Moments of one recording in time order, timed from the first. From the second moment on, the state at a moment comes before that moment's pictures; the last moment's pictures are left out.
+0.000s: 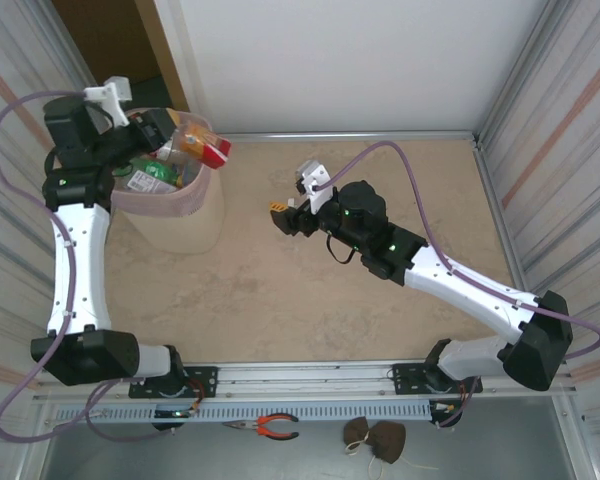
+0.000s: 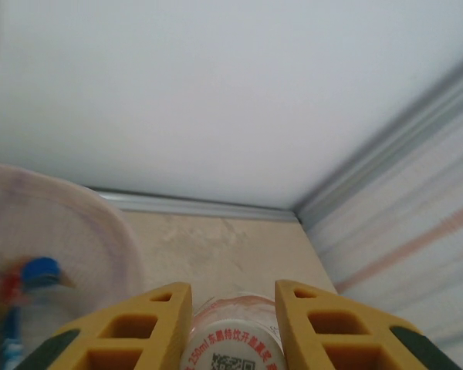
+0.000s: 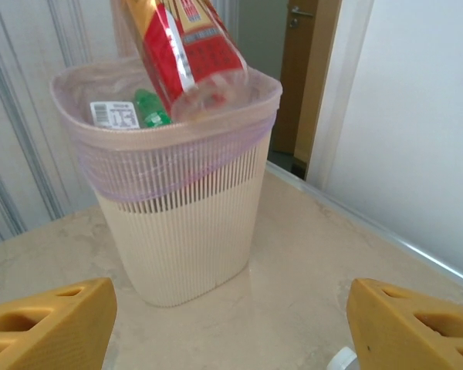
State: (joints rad) left arm 0.17 1.35 1.62 -0.50 0.68 -0.43; right arm 0.88 1.29 1.11 0.05 0.05 -0.01
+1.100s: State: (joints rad) left arm 0.17 1.66 1.62 -0.27 0.52 -0.20; right arm 0.88 1.24 1.05 0.00 0.11 -0.01
